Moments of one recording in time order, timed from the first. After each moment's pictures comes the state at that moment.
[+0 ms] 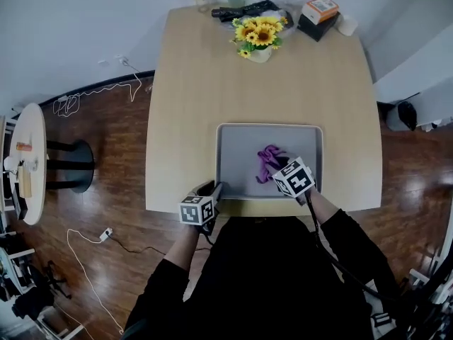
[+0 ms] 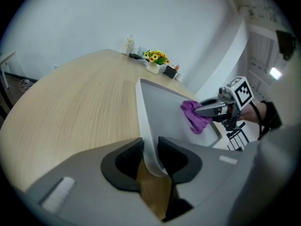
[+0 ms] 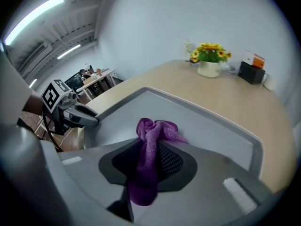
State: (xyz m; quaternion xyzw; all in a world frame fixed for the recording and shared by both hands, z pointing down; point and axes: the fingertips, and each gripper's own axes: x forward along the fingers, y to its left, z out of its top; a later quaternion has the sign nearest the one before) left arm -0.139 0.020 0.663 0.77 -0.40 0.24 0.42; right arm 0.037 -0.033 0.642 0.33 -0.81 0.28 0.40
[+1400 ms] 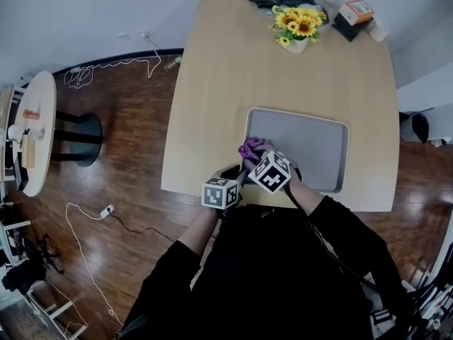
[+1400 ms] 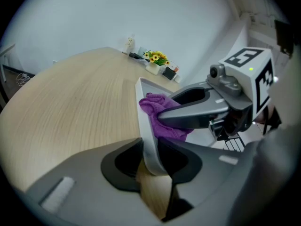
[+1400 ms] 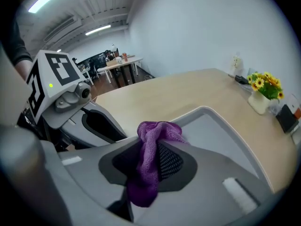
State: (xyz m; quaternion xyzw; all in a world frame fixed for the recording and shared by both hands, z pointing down) left arm -0.136 0.021 0.662 0.78 -0.39 0.23 0.44; right arm -0.128 -0.020 0.640 0.20 -0.85 0.16 0.46
